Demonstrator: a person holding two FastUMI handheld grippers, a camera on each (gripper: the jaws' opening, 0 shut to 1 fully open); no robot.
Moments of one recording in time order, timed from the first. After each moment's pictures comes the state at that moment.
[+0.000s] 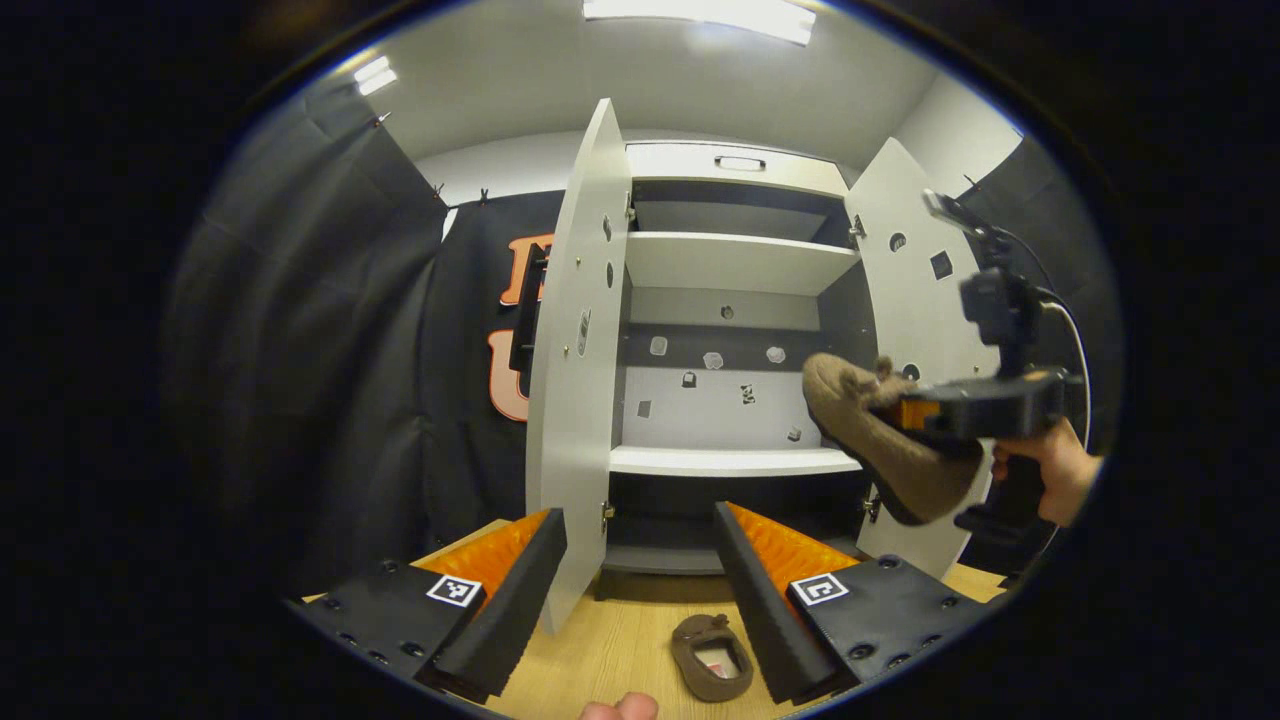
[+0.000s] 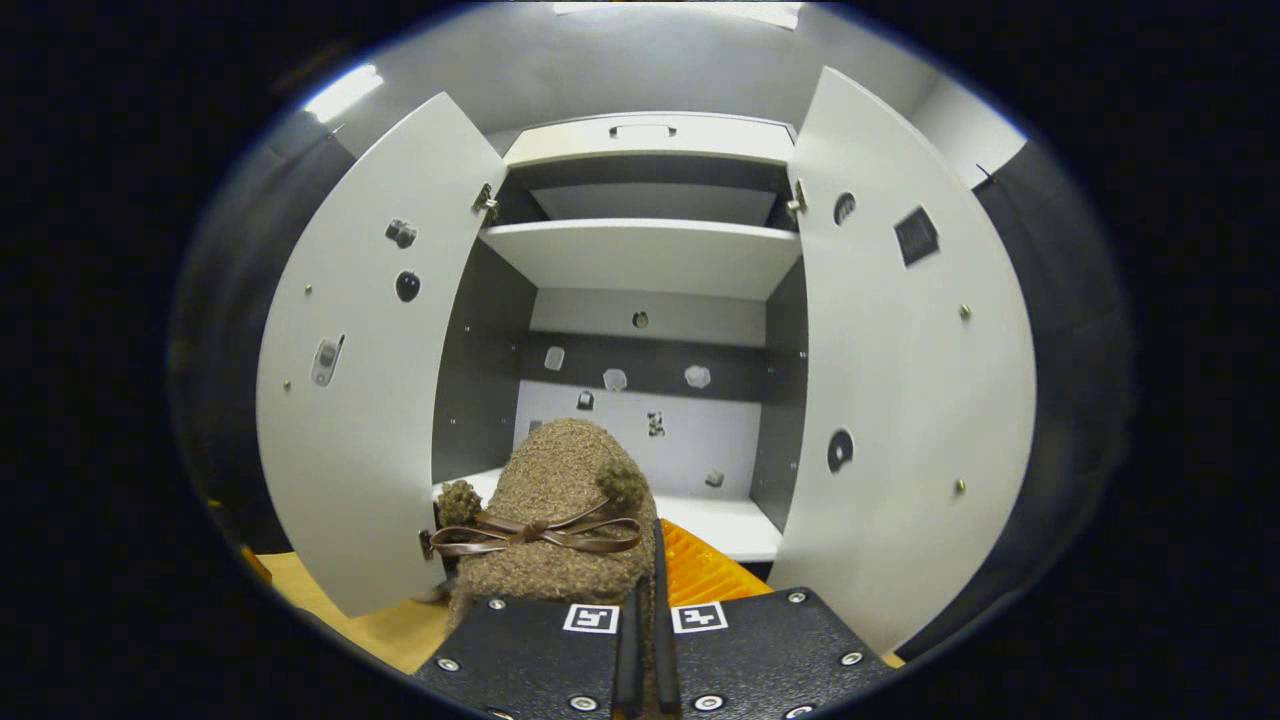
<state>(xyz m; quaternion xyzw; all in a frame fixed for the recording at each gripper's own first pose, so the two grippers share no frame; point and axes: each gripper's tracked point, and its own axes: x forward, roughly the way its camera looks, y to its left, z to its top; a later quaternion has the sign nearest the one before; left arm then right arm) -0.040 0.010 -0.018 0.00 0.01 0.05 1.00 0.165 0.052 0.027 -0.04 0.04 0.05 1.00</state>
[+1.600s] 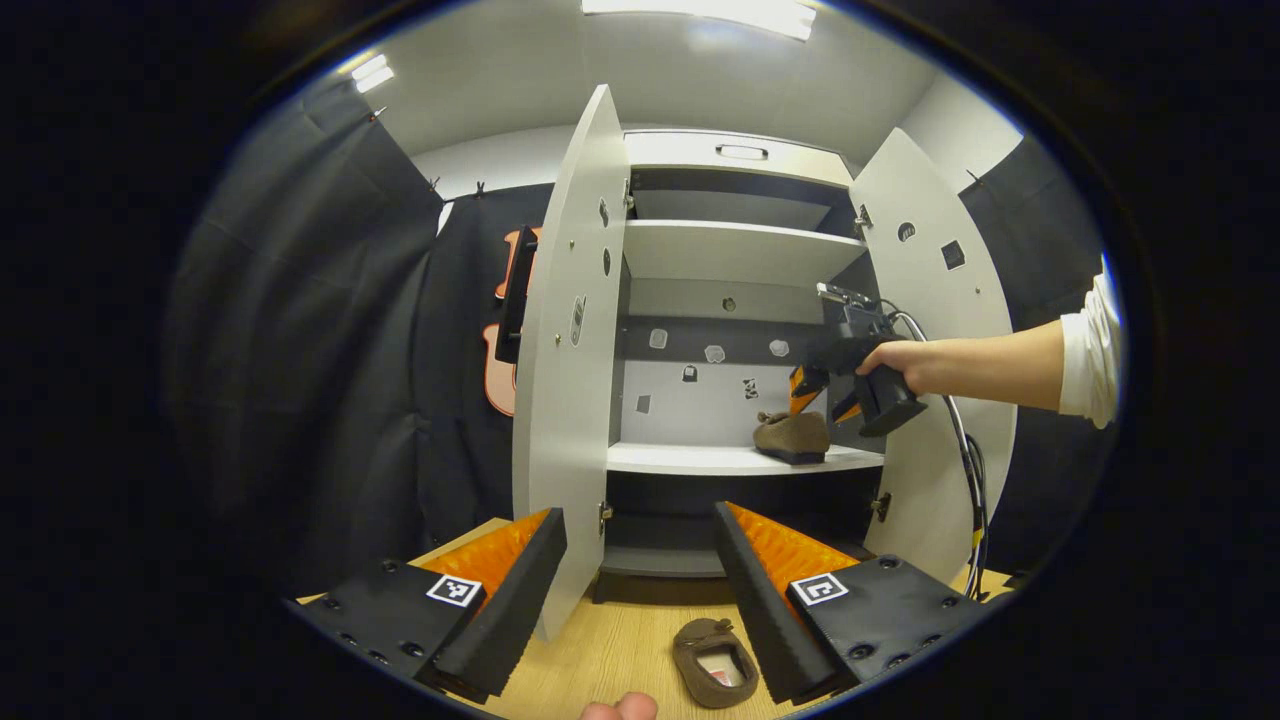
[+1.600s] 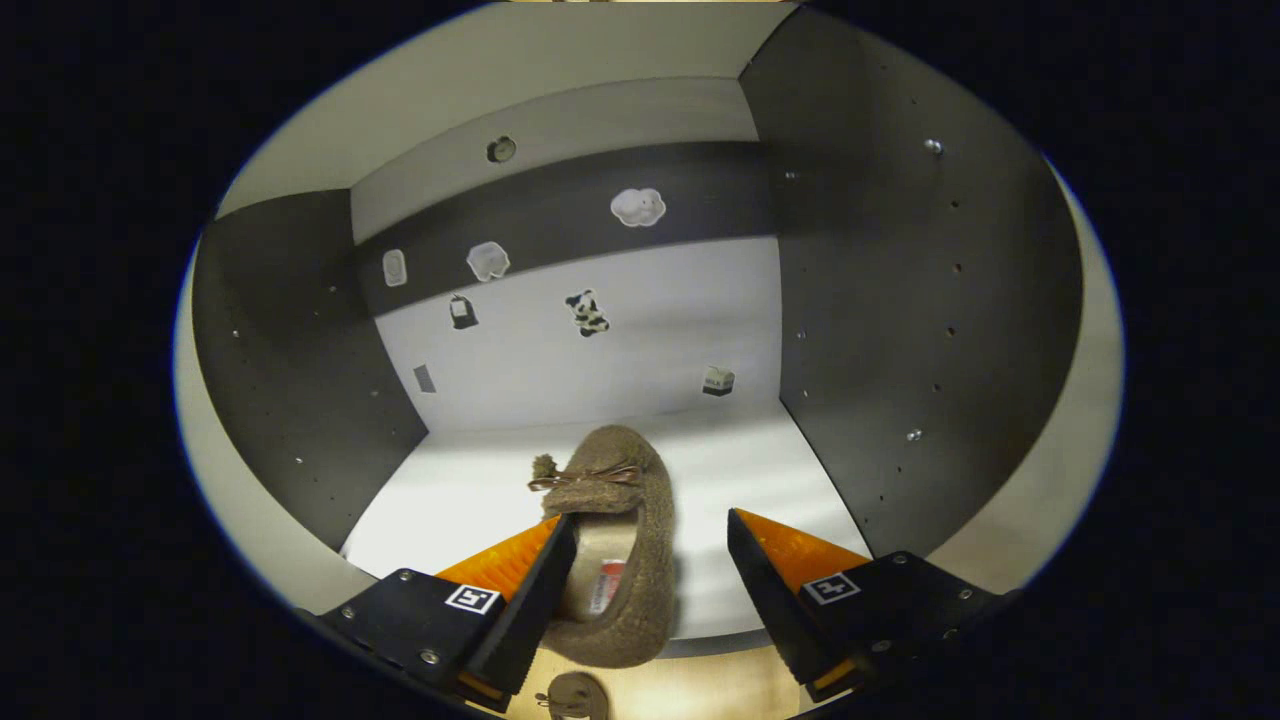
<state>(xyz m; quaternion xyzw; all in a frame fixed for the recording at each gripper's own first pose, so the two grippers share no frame) -0.017 0.016 -0.022 0.01 0.01 0.05 1.00 0.375 0.012 -0.075 0.11 0.32 0.01 0.94</state>
